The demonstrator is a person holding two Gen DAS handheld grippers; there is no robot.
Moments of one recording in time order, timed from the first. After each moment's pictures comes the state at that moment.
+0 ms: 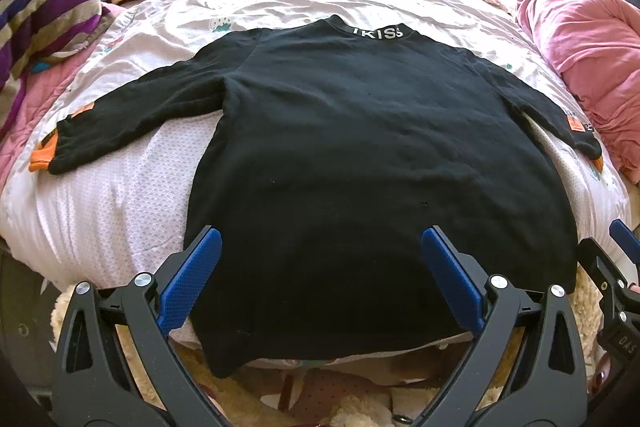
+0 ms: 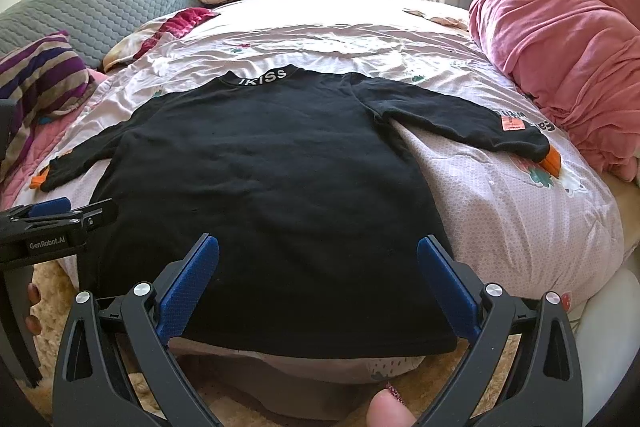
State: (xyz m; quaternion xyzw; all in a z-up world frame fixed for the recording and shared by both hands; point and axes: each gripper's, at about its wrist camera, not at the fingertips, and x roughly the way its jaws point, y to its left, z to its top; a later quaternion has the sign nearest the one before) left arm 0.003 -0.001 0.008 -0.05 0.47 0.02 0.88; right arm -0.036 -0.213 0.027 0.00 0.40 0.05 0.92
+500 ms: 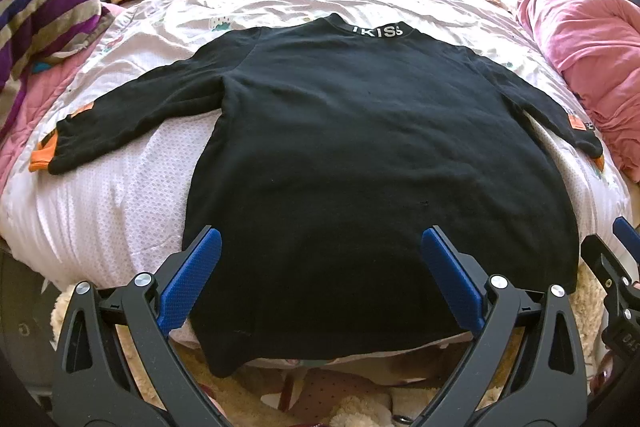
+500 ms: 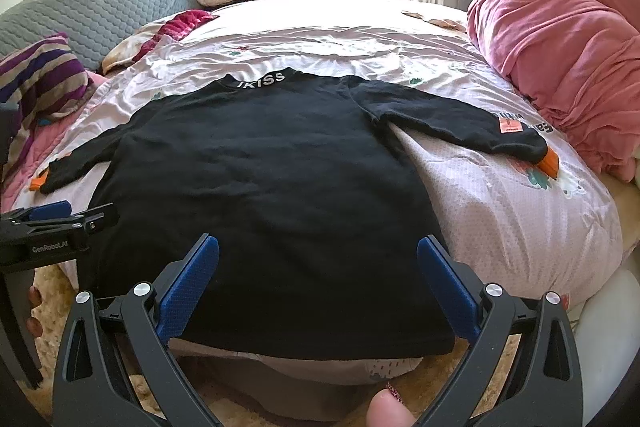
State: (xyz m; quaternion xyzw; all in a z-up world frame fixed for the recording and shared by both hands) left arm 0.002 -0.001 0.006 -0.04 0.47 0.02 0.88; right arm -0.035 -0.214 0.029 0.00 0.39 0.05 0.92
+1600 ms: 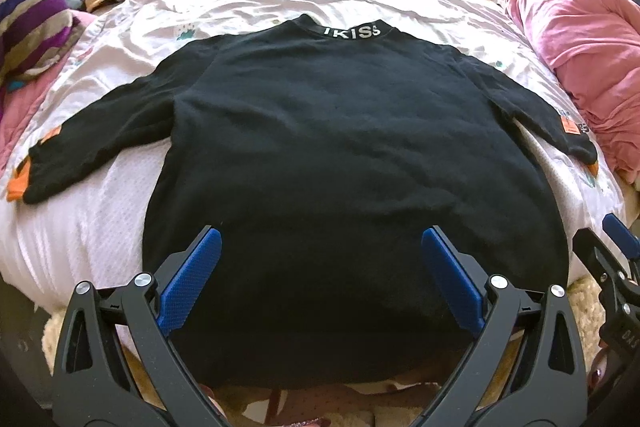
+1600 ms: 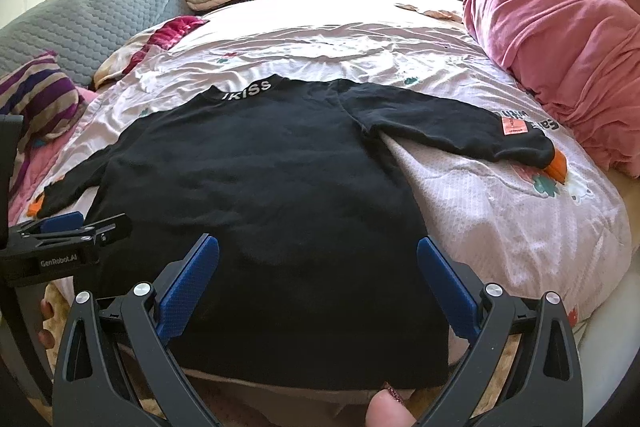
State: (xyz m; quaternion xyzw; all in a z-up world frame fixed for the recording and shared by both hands) left arm 0.045 -0.028 0.007 -0.04 0.49 -0.01 0.87; right arm 0.004 -0.234 0.030 0.03 0.40 0.04 0.91
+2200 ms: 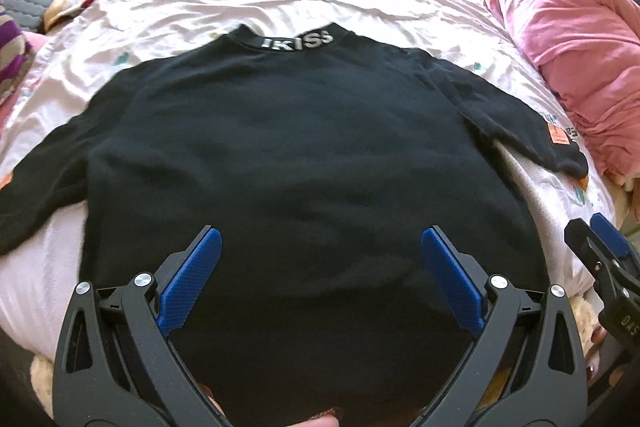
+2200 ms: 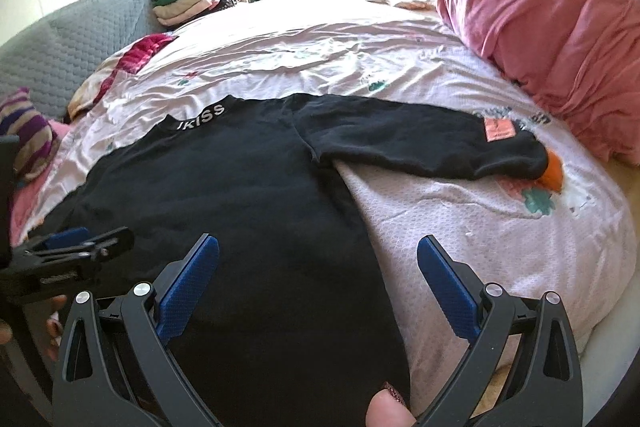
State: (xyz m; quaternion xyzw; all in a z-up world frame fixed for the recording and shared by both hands) left arm 0.112 -0.077 -0.002 -0.04 0.49 -0.06 0.87; right arm 0.059 -0.289 0.019 0.09 0.41 0.01 0.91
